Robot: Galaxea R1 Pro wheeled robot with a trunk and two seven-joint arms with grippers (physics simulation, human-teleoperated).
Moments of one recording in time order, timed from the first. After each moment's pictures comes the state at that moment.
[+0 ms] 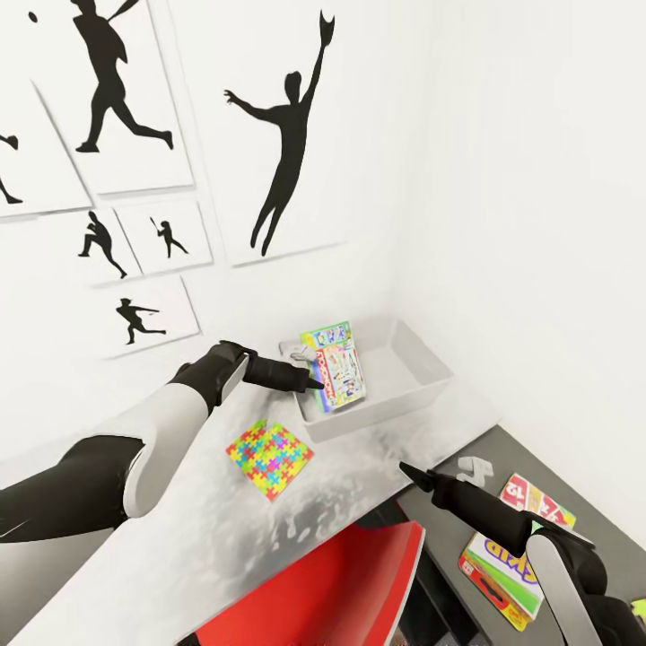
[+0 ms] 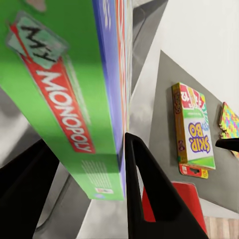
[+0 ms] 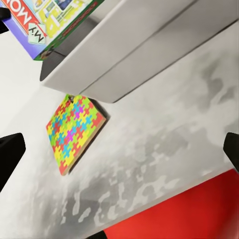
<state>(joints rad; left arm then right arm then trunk) -1.30 -0.10 -0.05 -0.25 -0.17 0.61 -0.99 -0.18 -0.14 -0.09 -1.58 -0.62 0.71 0.41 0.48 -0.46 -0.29</state>
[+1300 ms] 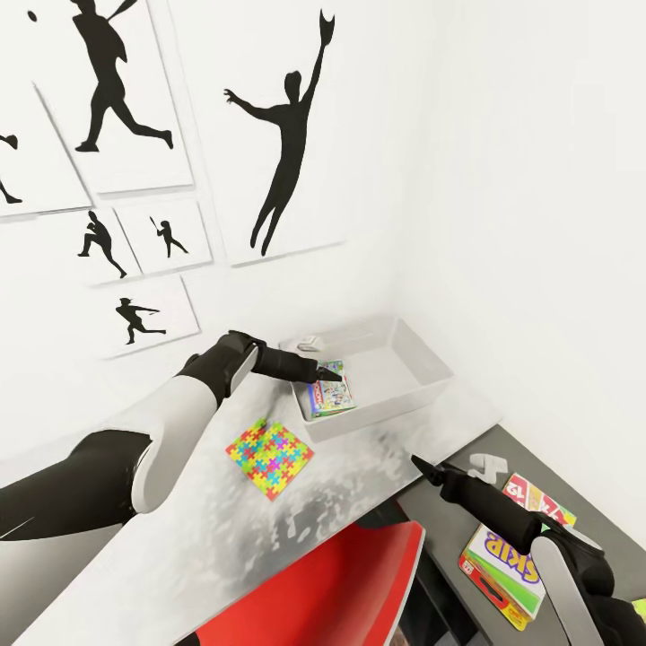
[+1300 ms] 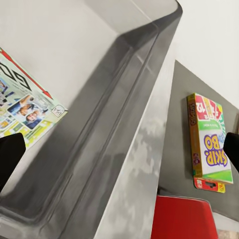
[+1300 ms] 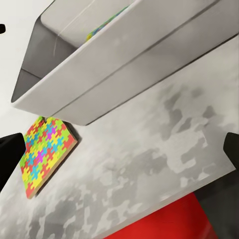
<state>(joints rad) -1.32 -0.14 -0.05 -0.29 -0.16 0.63 -0.88 -0.18 -0.14 -0.12 -1.56 -0.56 0.59 0.39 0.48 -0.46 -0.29</state>
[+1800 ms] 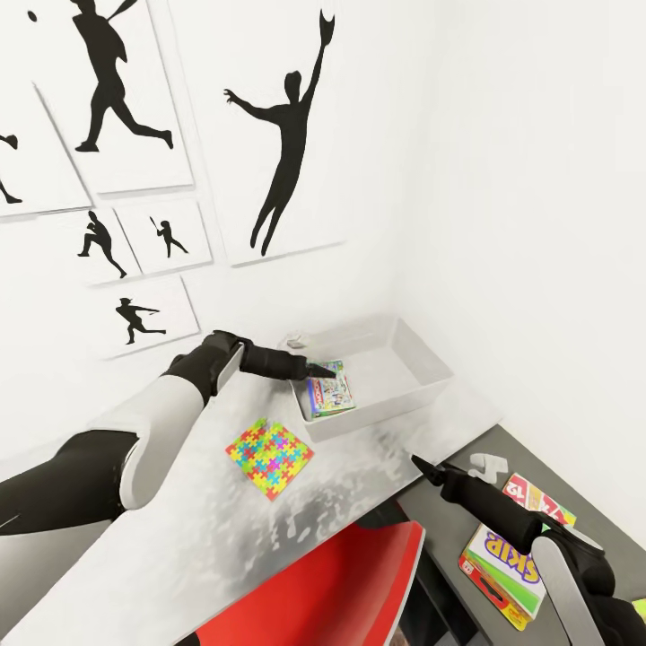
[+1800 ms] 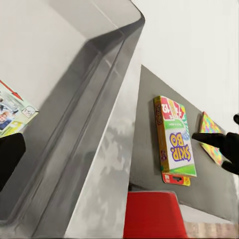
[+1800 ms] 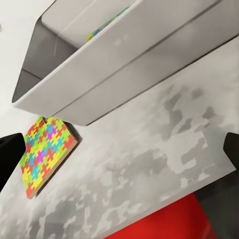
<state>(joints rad) -1.32 -0.09 -0.03 -0.29 -0.15 0.63 -1.07 -0.18 -0.15 -0.12 -1.56 -0.56 0.59 0.40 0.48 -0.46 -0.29</state>
